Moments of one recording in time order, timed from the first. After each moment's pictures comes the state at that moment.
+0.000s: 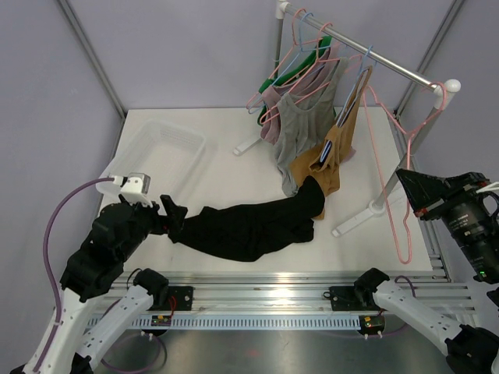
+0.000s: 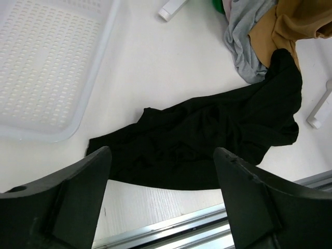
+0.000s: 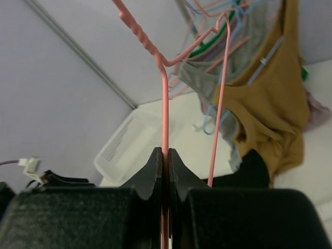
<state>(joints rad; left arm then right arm) -0.49 0.45 0.91 -0.86 -0.13 -0.33 0.62 0.66 1.69 -0.91 0.26 0.55</state>
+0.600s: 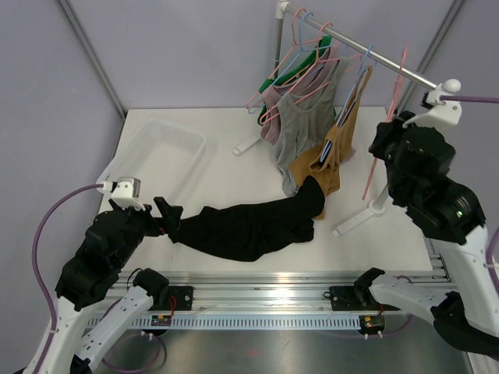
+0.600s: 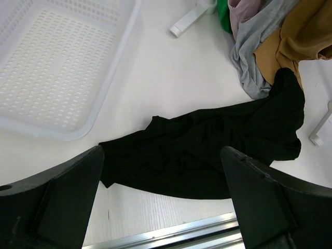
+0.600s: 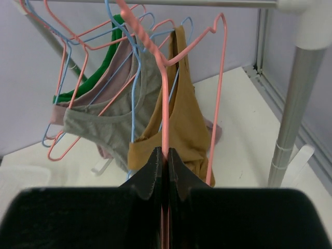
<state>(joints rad) -0.51 0.39 0.91 -0.86 -0.22 -0.36 0.62 0.98 1.64 -0.81 0.77 0.42</state>
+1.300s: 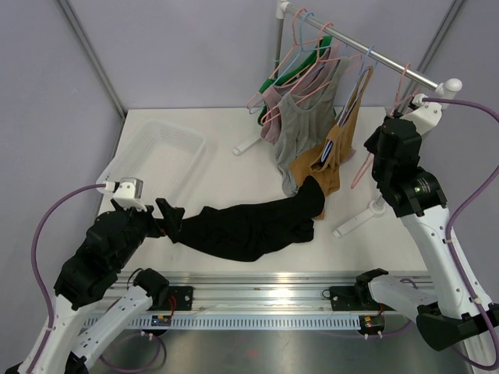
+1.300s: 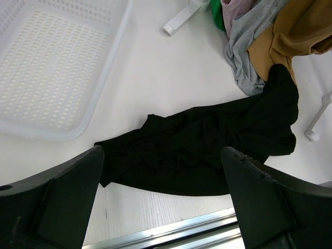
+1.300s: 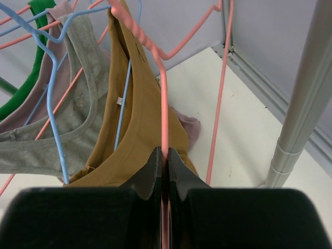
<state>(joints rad) -0.56 0.38 0.91 -0.87 -0.24 -0.37 0.33 1.05 1.37 -0.56 0.68 0.47</state>
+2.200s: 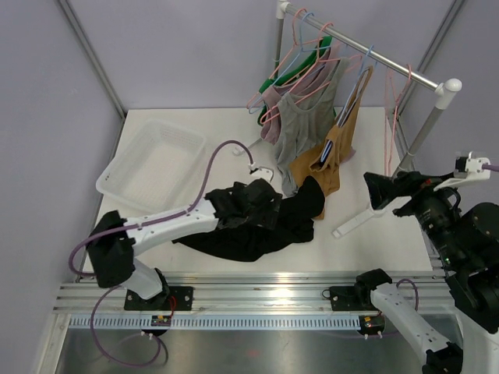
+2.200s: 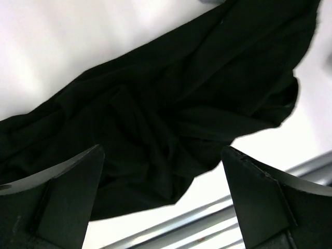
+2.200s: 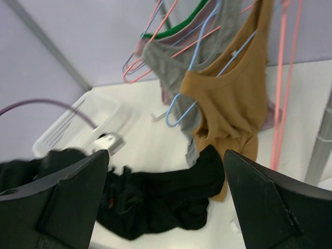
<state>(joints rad) -1.03 1.47 1.13 -0.58 -0.33 -0.60 0.32 0.64 1.49 -0.86 0.08 0.35</state>
